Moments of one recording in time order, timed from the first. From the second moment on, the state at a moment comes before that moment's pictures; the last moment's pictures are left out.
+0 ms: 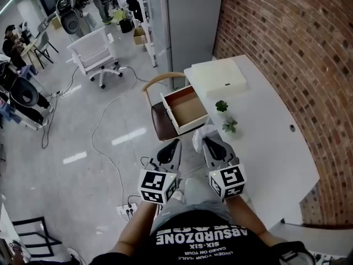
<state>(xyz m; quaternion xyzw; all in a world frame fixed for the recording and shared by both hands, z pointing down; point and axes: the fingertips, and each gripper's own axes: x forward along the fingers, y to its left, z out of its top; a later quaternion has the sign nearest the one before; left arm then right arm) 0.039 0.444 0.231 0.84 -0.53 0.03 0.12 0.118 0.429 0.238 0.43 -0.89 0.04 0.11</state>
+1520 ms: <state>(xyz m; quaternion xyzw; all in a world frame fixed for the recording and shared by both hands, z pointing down) -0.043 0.165 0.282 0.82 -0.55 0.05 0.17 0.063 0.127 0.286 0.43 -0.89 0.08 0.14</state>
